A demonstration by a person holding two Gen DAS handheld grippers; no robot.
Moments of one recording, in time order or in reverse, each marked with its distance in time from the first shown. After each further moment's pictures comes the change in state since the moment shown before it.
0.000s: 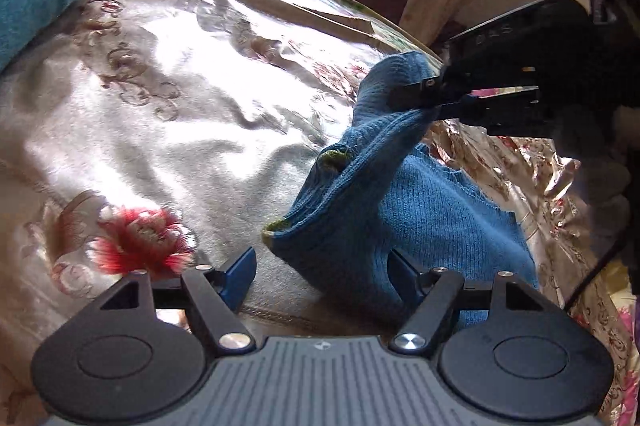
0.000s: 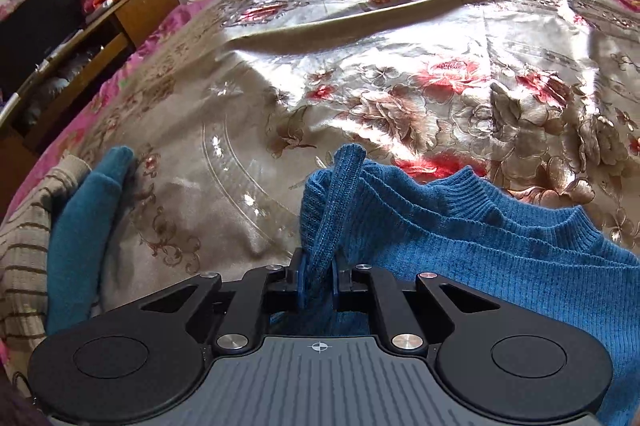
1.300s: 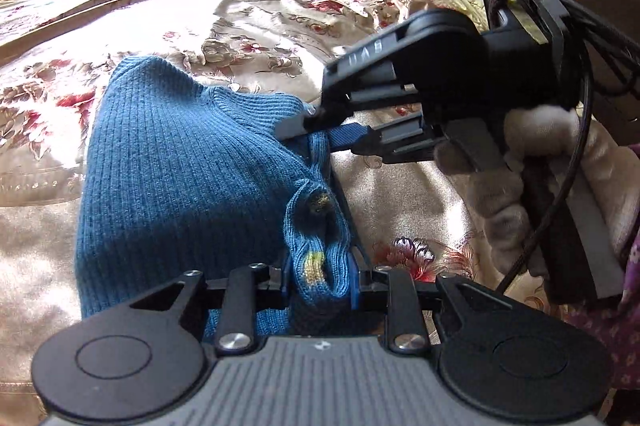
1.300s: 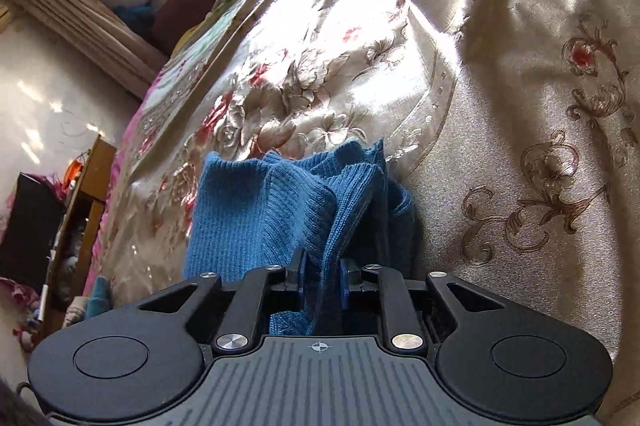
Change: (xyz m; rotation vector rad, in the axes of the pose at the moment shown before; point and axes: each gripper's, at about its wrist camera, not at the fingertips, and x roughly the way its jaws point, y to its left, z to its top) left arm 0.067 -0.229 -0.058 0.537 0.234 -0.186; right arm -0.076 -0.274 -0.114 0.578 -0.137 0.139
